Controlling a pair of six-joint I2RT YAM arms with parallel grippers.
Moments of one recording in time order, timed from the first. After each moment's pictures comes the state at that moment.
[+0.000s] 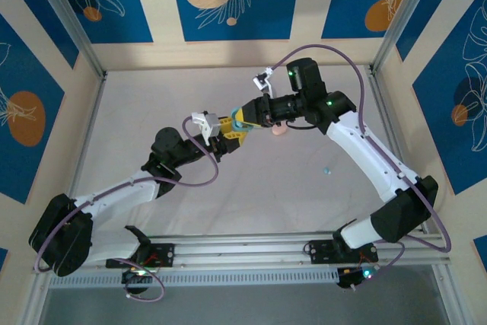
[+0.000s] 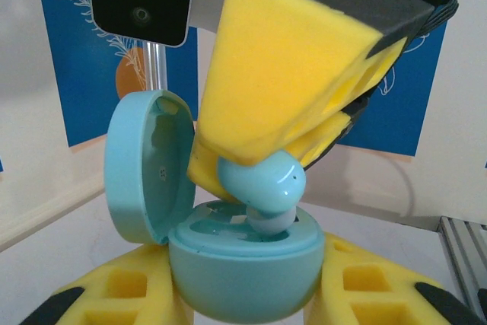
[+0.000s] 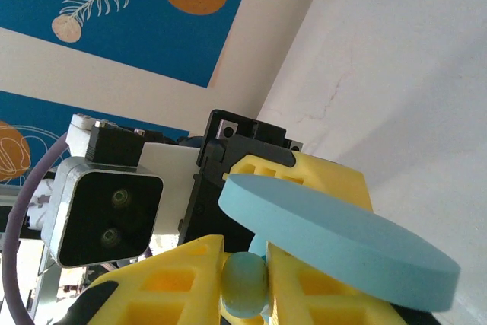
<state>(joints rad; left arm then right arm) -0.67 1.23 0.64 0.74 0.50 -0.10 0.52 1.45 1.49 -0.66 -0.91 0.61</state>
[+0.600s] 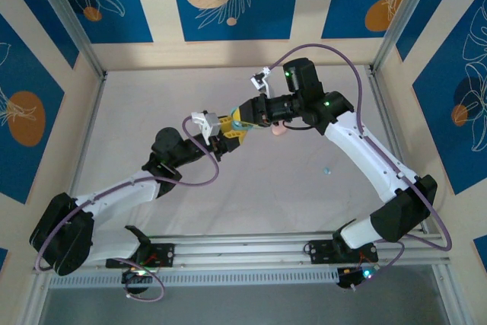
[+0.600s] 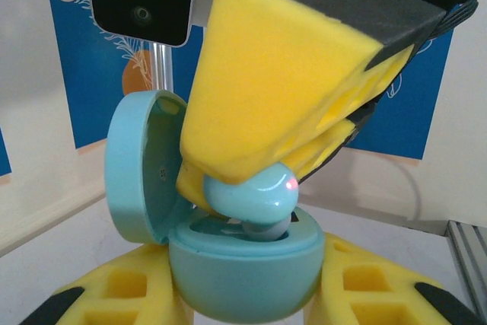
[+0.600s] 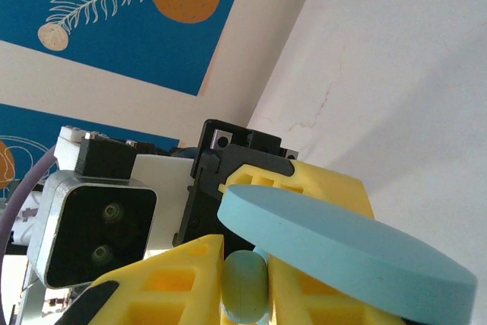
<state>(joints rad) -0.67 1.23 0.64 0.76 0.48 -0.10 0.55 1.45 1.50 -0.65 -0.84 0.63</state>
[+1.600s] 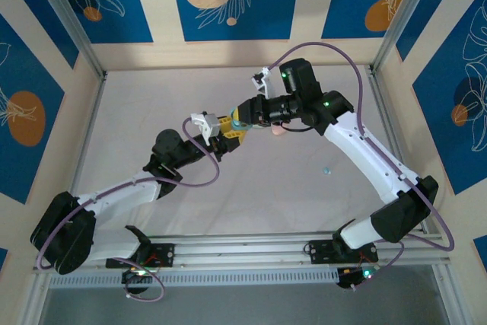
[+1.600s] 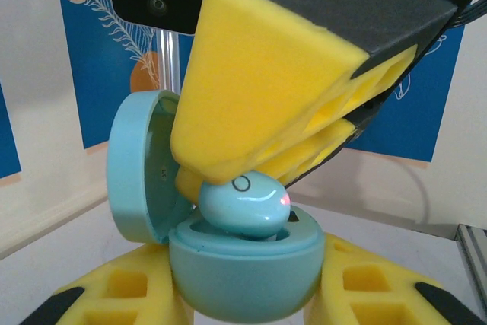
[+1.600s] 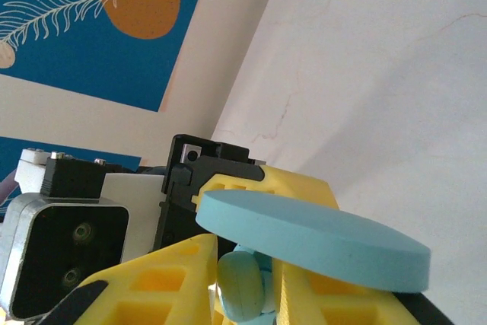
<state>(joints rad) -0.67 1.24 0.62 0.80 0.46 -0.10 0.58 1.45 1.55 -0.74 -0.68 0.60</state>
